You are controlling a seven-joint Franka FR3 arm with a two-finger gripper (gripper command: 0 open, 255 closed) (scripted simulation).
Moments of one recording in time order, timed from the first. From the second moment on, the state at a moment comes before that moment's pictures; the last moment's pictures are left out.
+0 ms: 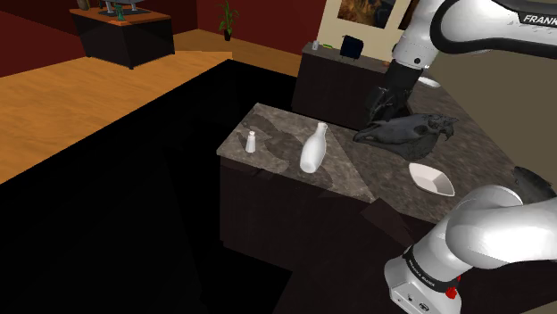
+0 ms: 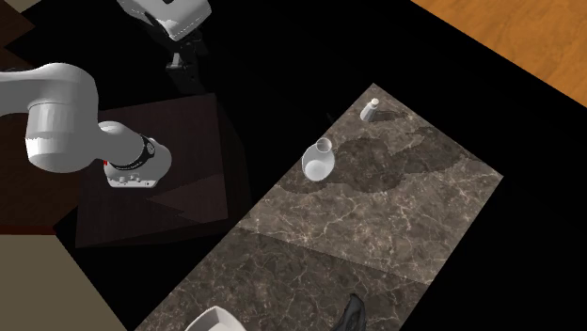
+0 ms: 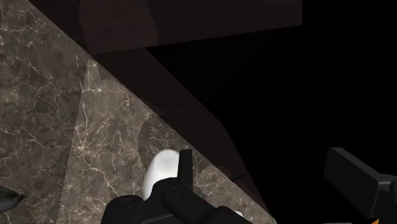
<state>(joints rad) 0.01 -0.74 -0.03 -2.40 0.02 1.68 0.12</state>
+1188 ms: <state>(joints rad) -0.03 -0.19 -0.14 -2.26 -0.02 2.10 -0.04</state>
